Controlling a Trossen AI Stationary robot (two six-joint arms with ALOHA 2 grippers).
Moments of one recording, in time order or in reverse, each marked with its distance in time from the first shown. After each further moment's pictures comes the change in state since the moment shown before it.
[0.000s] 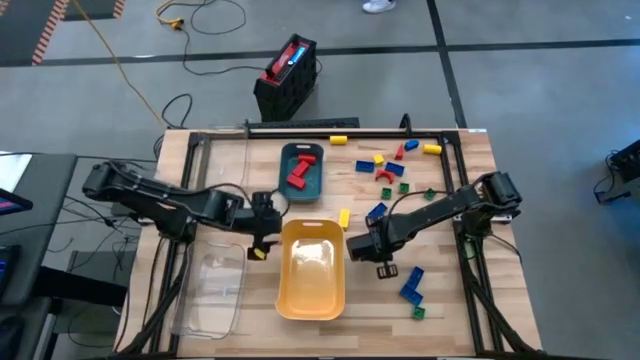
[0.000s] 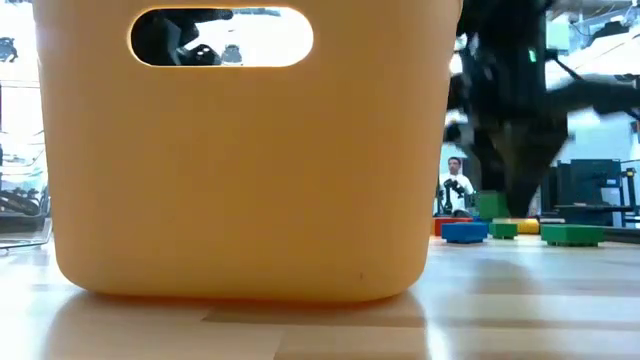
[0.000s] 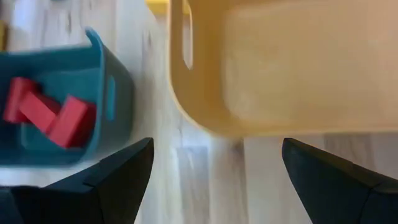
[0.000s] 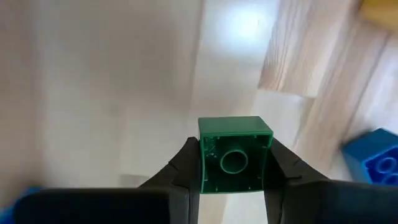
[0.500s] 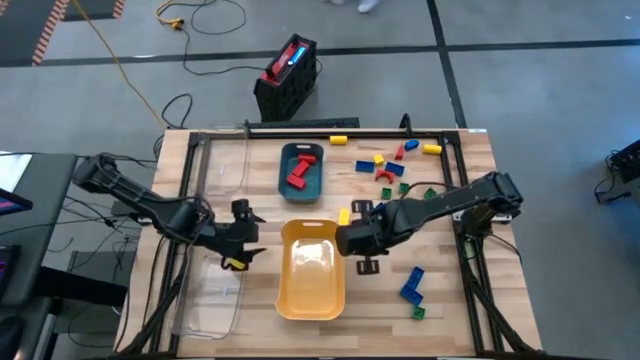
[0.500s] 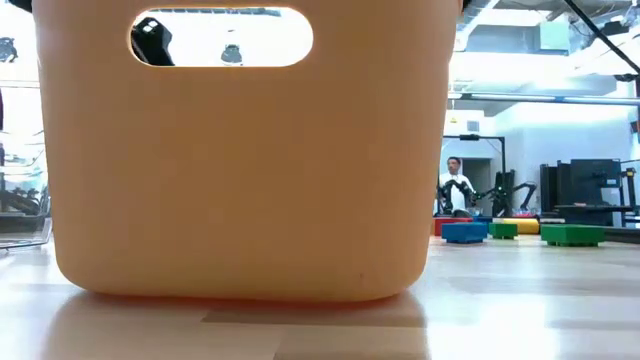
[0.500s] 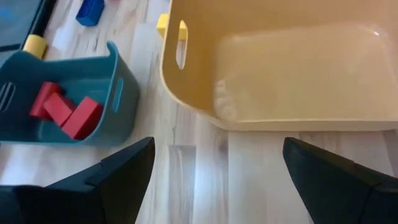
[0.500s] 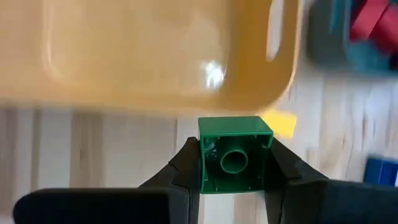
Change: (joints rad) left arm -0.231 -0.217 -0.159 0.058 -0.231 -0.188; right arm 0.025 -0.002 0.474 -0.169 0.144 0.078
